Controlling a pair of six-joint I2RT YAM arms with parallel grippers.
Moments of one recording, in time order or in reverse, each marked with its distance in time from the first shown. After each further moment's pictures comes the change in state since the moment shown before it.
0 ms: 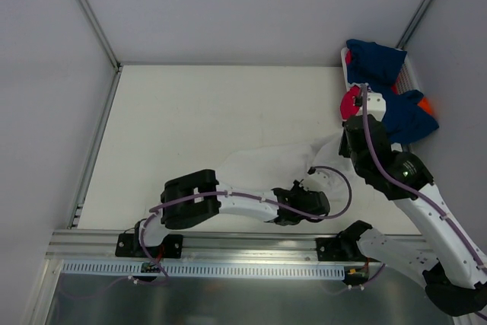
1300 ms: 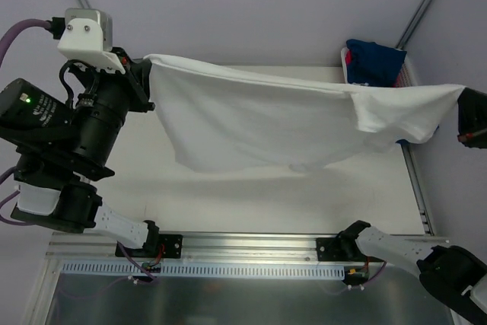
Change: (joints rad) left arm -0.211 -0.833 0.862 -0.406 -0.897 0.934; right arm -0.003 0.152 1.166 -0.212 -0.060 -0.197
